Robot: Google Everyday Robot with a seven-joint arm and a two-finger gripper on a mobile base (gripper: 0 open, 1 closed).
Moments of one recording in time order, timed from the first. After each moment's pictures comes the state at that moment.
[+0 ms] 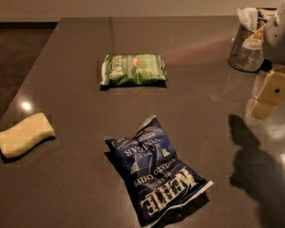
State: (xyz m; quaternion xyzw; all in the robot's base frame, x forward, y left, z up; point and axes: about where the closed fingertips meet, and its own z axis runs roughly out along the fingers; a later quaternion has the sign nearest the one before) arm 0.438 -0.217 0.976 -0.60 0.78 -0.03 0.16
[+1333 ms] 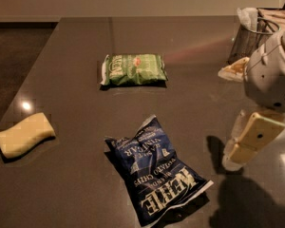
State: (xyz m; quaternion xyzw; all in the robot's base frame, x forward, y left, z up) arm 0.375 -0.155 0.954 -0.63 0.75 0.04 0.19
